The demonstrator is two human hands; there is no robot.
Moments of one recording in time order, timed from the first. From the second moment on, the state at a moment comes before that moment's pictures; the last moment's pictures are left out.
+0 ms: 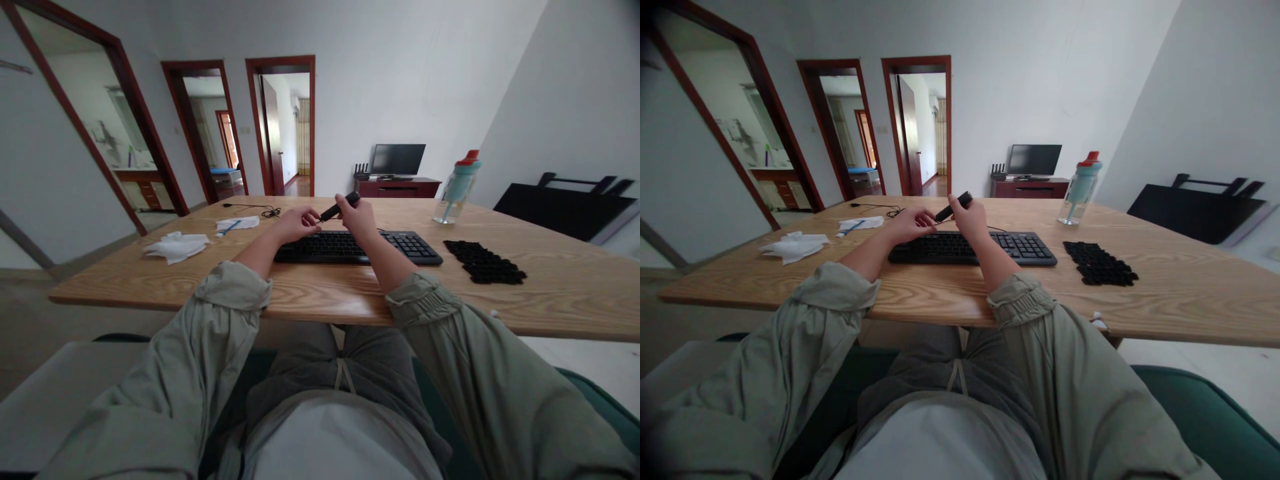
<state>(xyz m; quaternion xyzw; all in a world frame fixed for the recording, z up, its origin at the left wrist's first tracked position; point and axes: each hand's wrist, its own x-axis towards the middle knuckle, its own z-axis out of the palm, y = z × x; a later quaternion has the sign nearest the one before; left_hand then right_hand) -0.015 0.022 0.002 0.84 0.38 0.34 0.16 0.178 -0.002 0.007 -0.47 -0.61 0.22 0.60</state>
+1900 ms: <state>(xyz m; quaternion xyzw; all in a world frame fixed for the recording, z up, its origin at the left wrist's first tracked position) -0.013 0.021 -0.005 0.87 0.47 0.15 -0.08 0.181 -0.008 -0.017 -0.53 -0.66 0.09 0.52</state>
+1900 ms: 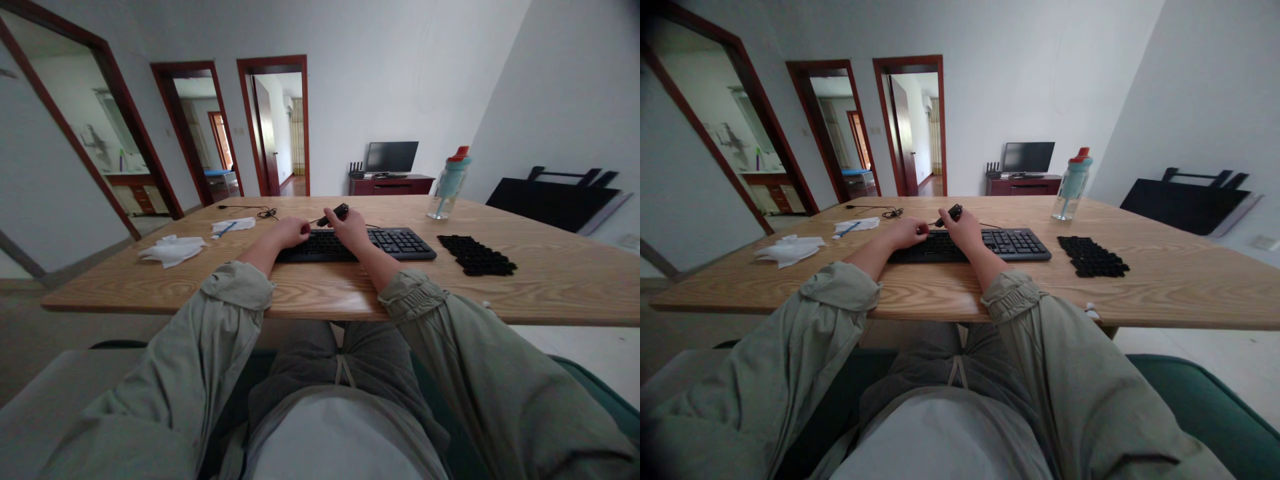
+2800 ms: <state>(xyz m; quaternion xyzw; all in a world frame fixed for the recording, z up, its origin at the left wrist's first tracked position) -0.010 0.019 -0.003 0.88 0.45 0.10 -0.10 0.182 -0.020 -0.016 -0.50 -0.71 0.11 0.49</state>
